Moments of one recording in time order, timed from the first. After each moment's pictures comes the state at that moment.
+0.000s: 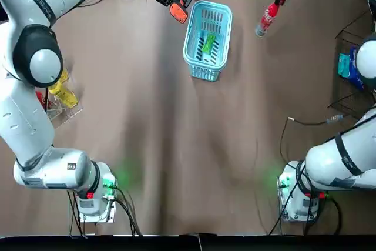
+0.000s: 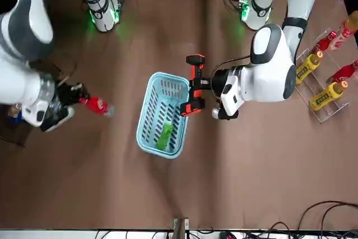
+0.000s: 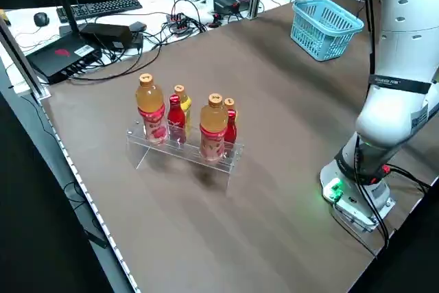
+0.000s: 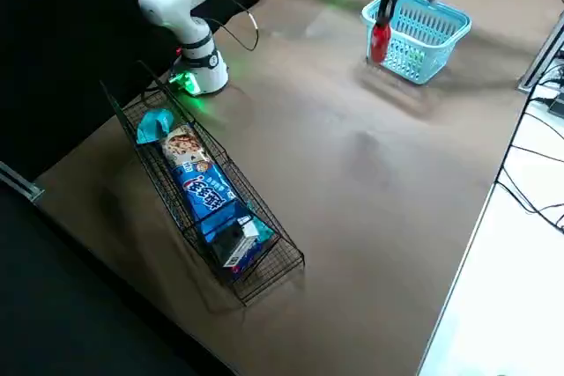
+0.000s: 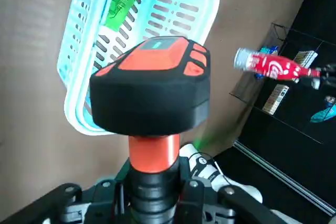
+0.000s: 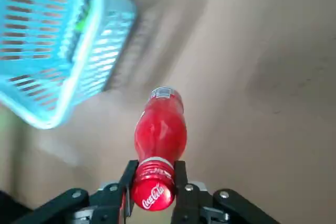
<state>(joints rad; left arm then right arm) -0.04 0.44 -0.52 -1.46 -0.68 1.88 -0.39 -0.06 0.28 0.22 -1.49 0.21 1.54 -0.22</state>
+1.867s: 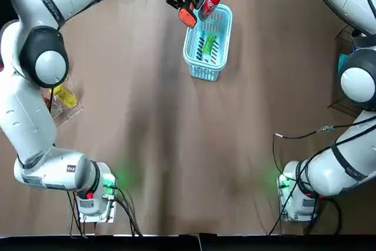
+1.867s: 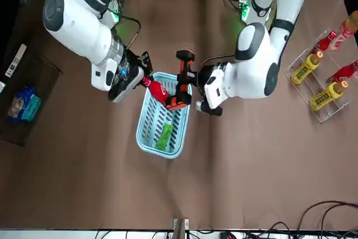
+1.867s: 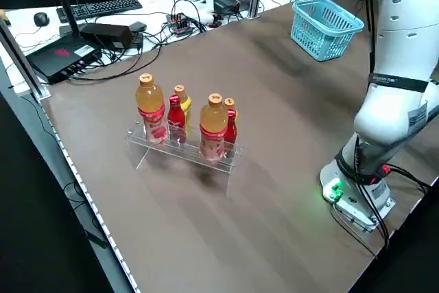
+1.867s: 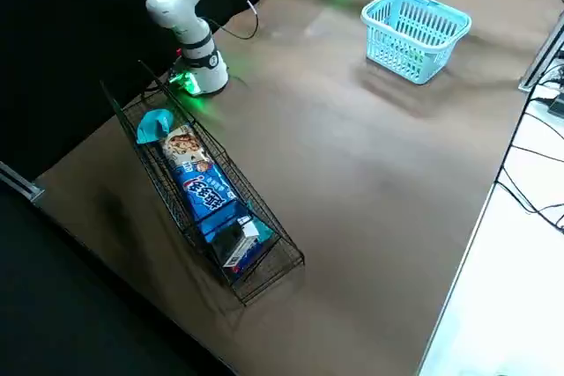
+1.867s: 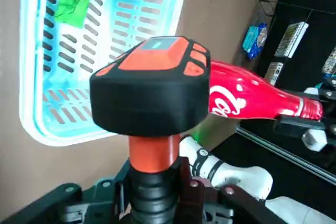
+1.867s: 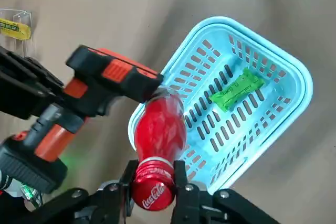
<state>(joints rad) -0.10 0.49 -0.54 -1.42 -0.68 1.92 -0.30 0.30 0.28 0.23 -1.41 0.36 1.84 0.00</state>
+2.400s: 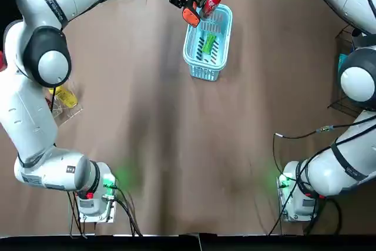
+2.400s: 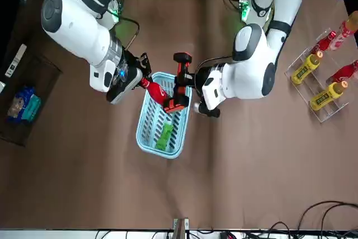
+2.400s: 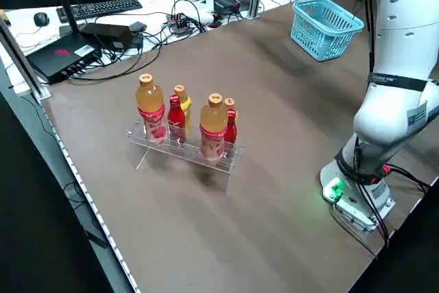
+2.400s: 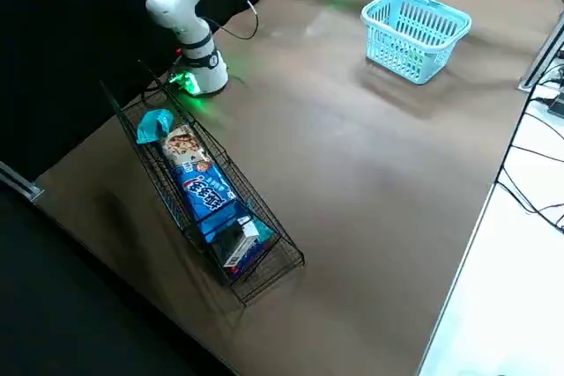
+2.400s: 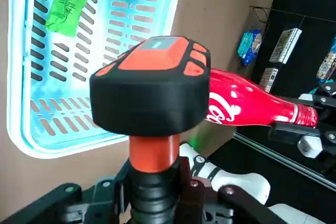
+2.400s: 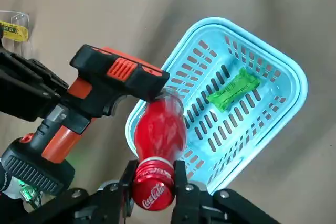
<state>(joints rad) -0.12 0.51 -0.54 -1.41 -0.68 1.97 -0.30 0.30 0.28 0.22 -1.41 0.36 1.84 0.00</state>
